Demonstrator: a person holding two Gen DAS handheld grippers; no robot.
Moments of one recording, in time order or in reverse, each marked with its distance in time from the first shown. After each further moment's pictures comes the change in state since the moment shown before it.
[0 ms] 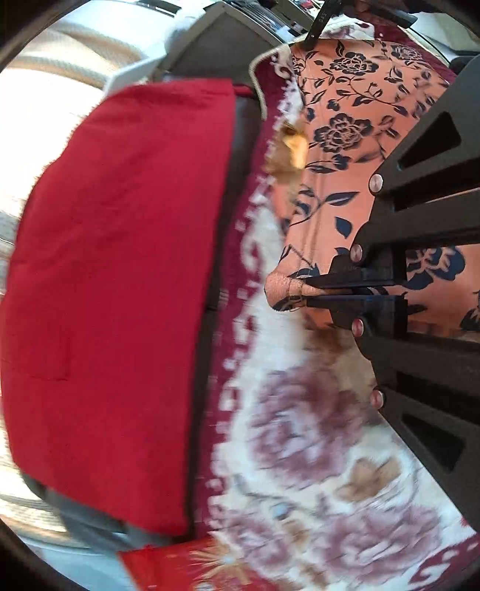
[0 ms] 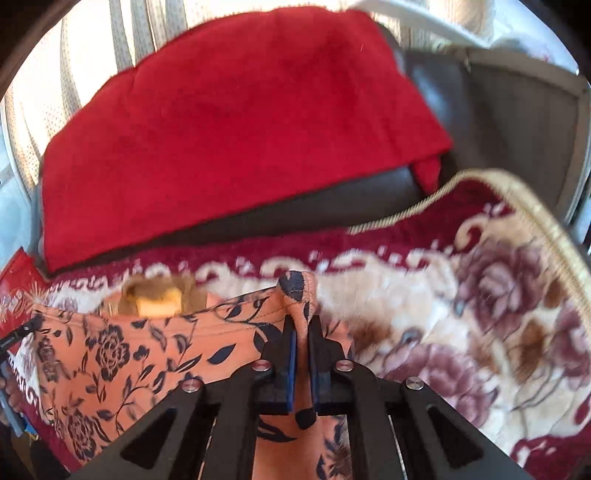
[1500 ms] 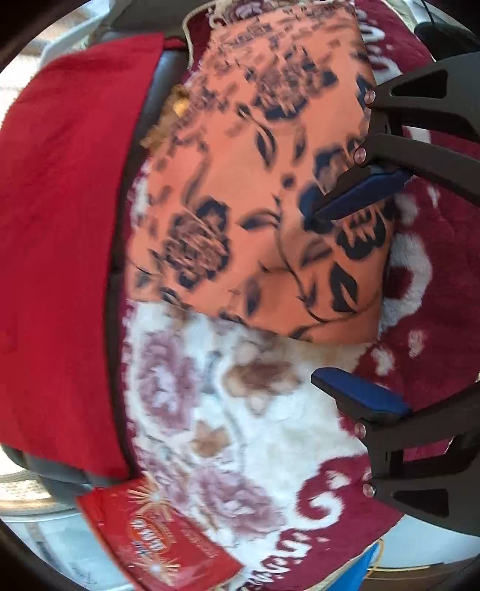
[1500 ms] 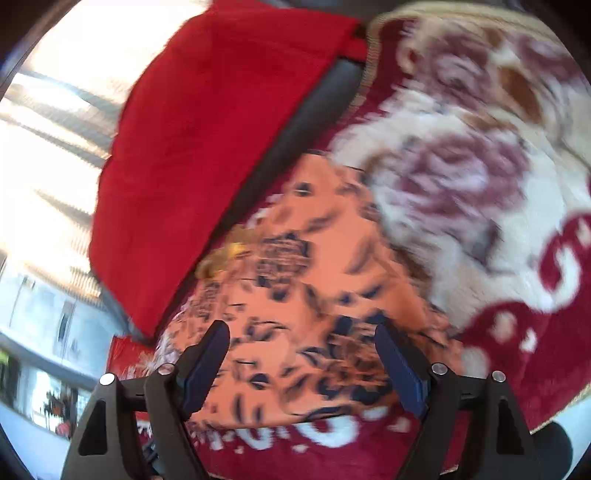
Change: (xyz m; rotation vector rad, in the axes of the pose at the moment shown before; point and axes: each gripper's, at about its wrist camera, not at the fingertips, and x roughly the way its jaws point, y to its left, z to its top) left arm -0.005 -0.046 -0.102 0.004 0.186 0.274; right arm -0.049 -0.022 -0.099 0.557 0.126 0.377
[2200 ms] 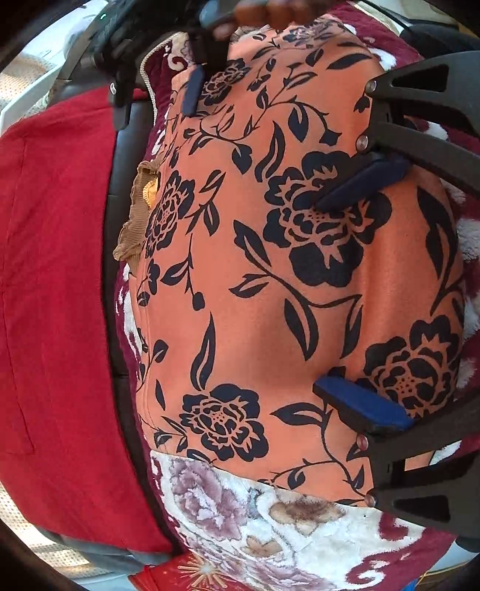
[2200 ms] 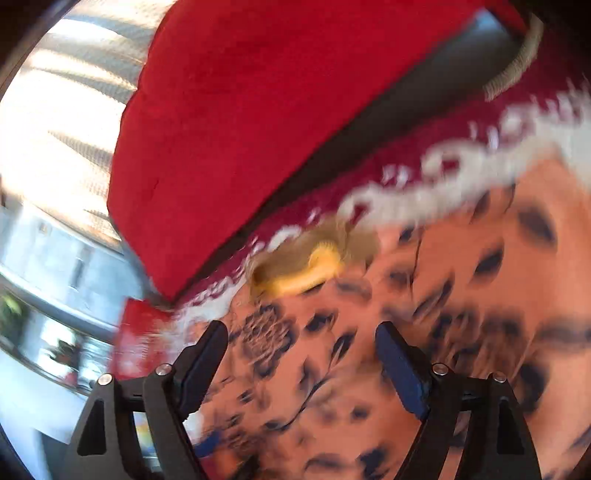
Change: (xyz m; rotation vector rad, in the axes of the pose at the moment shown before) left arm 0.048 -0.097 0.013 0.171 0.012 -0.119; right arm 0.173 0.084 0.049 -0.169 0.174 0.061
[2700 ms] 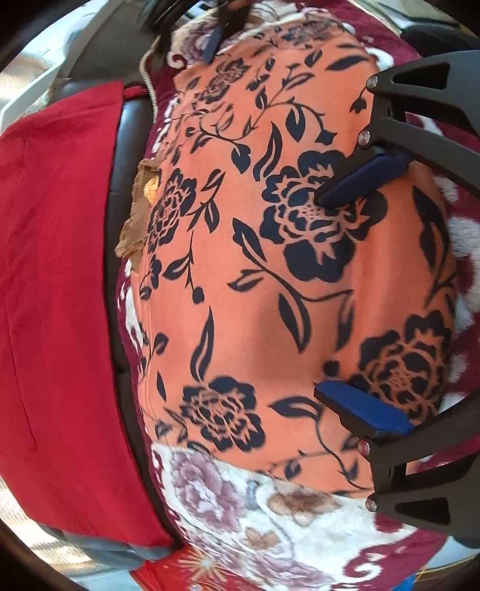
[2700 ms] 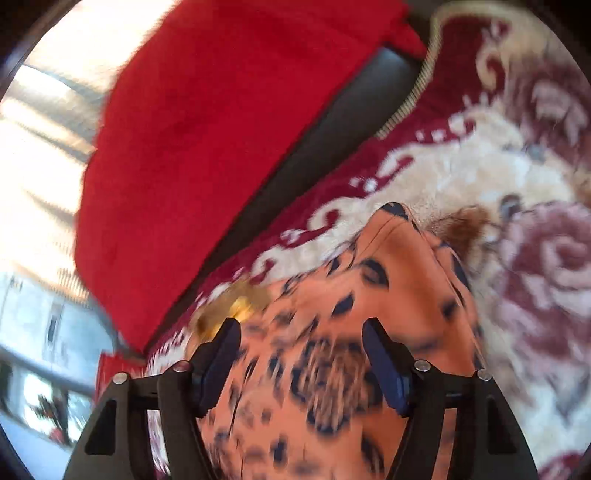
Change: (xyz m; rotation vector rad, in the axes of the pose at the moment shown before) left arm -0.013 0.004 -0.002 -0.029 0.005 0.011; right arm -0.085 -0.038 -0.021 0.124 -0.157 -0.090
